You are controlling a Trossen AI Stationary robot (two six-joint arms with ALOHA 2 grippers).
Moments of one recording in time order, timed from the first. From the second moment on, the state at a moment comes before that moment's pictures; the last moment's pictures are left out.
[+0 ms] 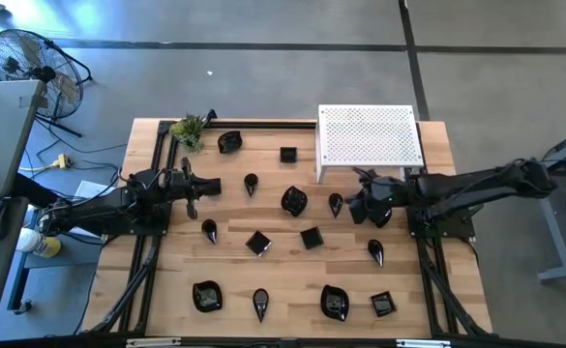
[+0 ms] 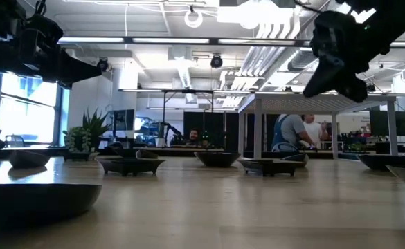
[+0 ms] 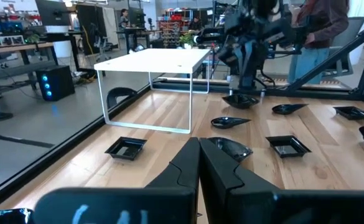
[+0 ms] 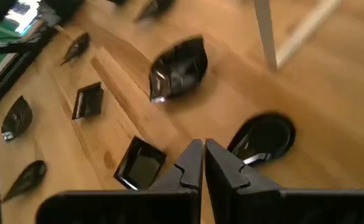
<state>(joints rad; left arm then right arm) 0.22 0.02 0.02 -0.01 -0.04 0.02 0.04 0.92 0.51 -0.30 0.19 0.89</state>
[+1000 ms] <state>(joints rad) 0.22 0.02 0.02 -0.02 -0.01 0.02 -0.08 1.42 0.51 -0.19 0.21 1.19</state>
